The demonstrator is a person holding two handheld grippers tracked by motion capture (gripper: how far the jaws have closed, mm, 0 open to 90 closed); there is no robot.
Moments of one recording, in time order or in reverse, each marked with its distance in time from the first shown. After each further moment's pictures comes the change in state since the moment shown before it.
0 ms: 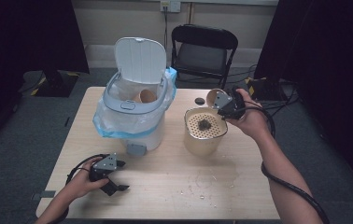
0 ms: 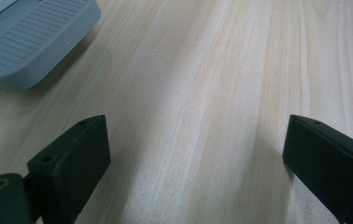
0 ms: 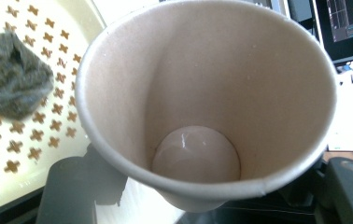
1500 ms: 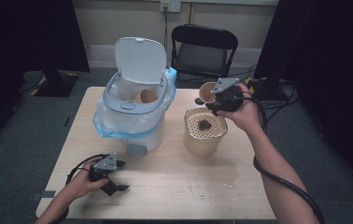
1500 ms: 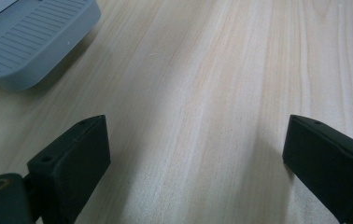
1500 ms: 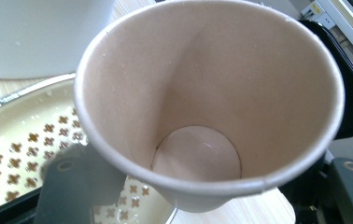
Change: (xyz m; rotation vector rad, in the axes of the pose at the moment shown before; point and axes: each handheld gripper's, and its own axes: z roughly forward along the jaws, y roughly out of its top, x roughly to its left) left arm 0.000 0.000 0.000 0.003 -0.003 0.000; right arm -0.020 0.017 0.001 -0.128 0.214 0.374
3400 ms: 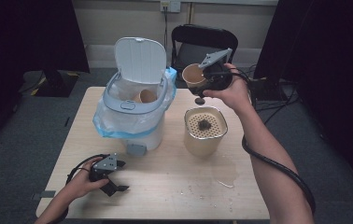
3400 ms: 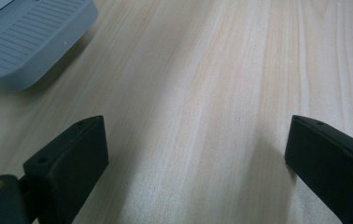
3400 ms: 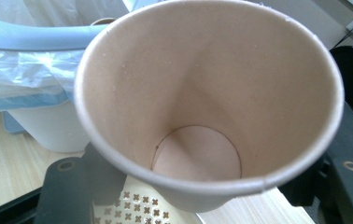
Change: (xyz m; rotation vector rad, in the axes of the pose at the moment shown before) left arm 0.000 0.000 0.000 0.002 -0.006 0.003; right arm -0.019 0.075 -0.010 -0.076 0.171 0.111
